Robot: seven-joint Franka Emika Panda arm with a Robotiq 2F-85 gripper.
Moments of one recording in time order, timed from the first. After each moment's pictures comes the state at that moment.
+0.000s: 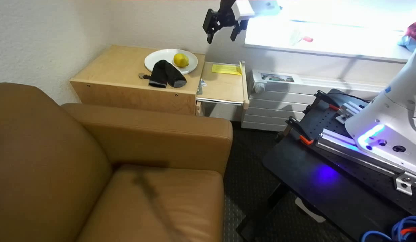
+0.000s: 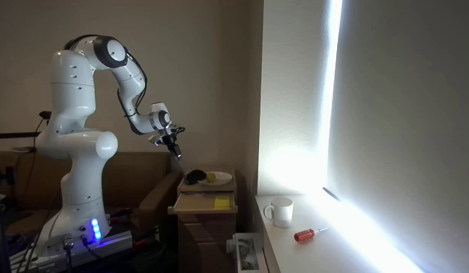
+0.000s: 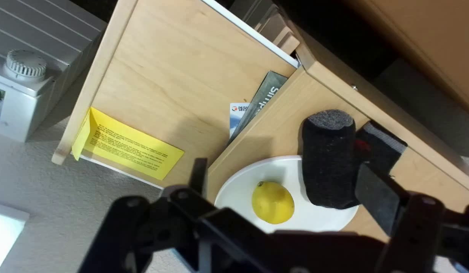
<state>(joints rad) 0.53 0.01 -0.19 -2.48 -0.45 2.77 0.97</state>
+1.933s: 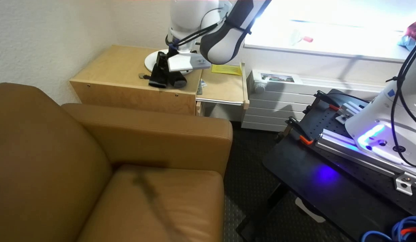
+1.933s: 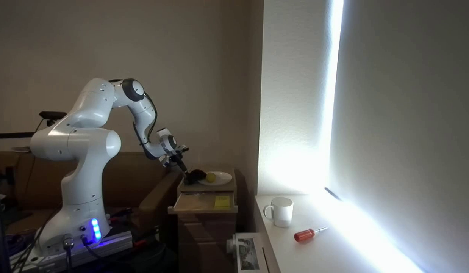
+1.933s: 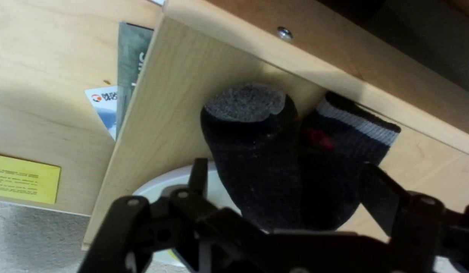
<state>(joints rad) 0.80 0.73 -0.40 -1.91 -0.40 2.96 1.30</state>
